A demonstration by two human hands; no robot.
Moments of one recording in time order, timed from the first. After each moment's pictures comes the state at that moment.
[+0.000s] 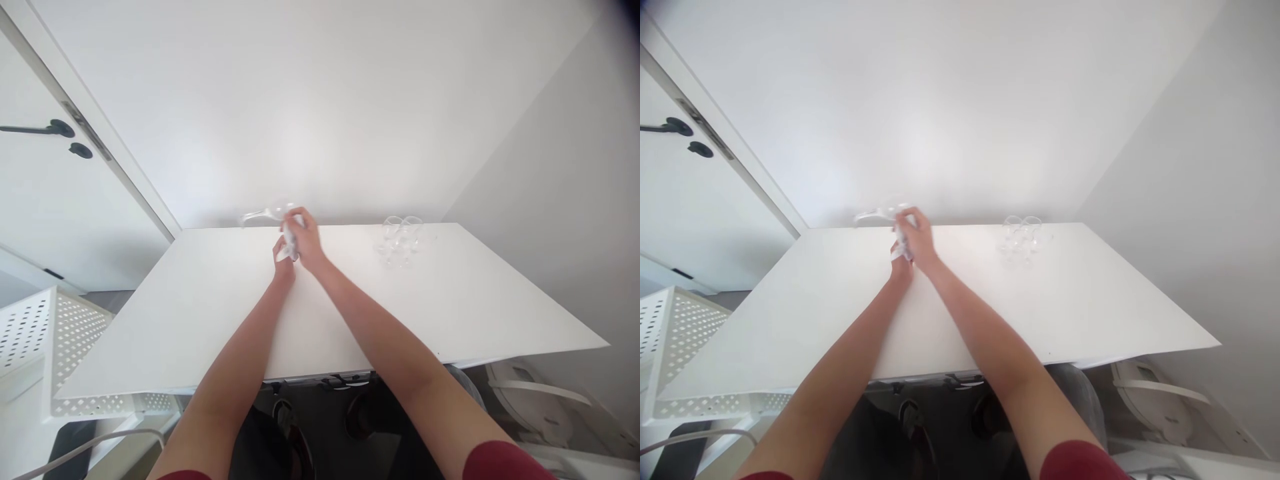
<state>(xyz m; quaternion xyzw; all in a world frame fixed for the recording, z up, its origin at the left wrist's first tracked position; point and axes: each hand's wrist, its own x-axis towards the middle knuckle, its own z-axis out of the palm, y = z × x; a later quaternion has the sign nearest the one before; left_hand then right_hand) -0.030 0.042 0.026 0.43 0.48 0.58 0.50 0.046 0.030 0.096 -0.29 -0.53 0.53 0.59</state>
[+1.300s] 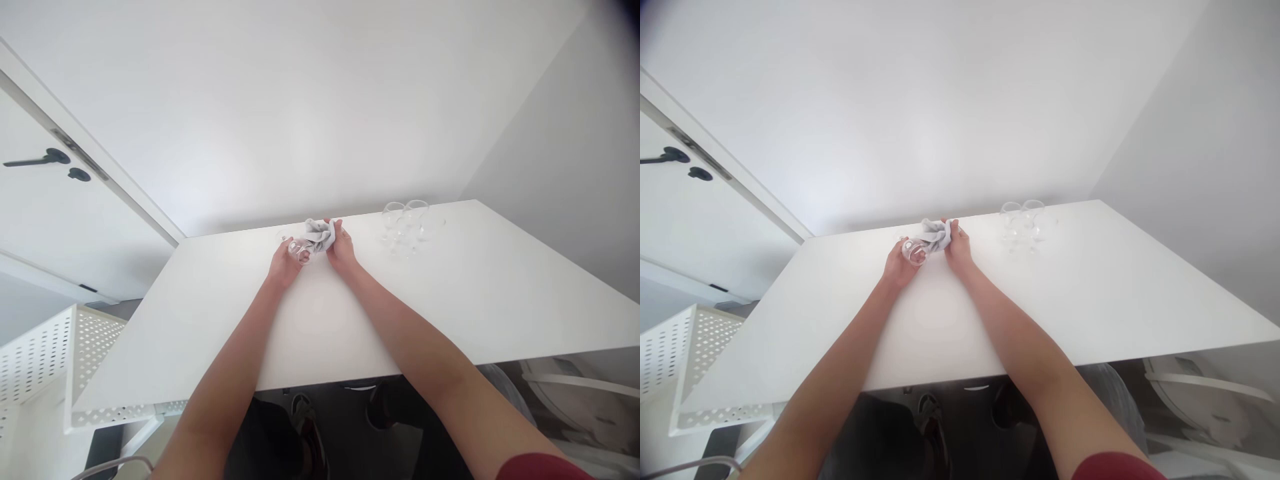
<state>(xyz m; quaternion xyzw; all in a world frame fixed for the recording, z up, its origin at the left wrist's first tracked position) -0.022 0.049 0.020 0.38 0.35 0.55 0.66 0.142 0.088 0.007 -0.29 -0.31 0.61 0.67</state>
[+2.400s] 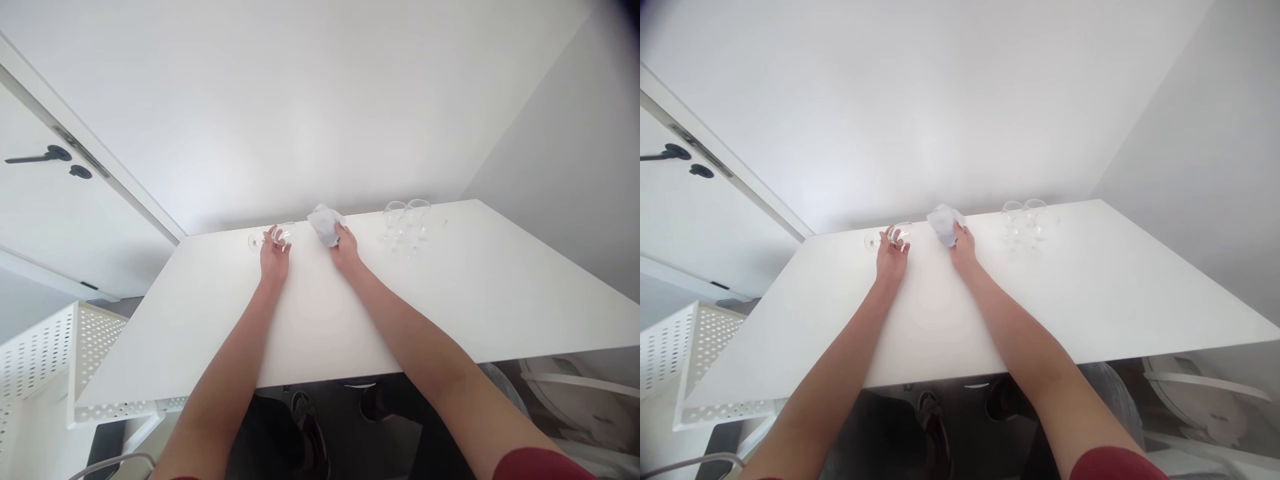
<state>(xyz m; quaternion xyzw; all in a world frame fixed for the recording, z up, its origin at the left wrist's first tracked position) -0.037 0.060 0.010 0.27 0.30 0.74 0.54 0.146 0.100 -0.002 -0.31 -0.26 0.59 0.70</state>
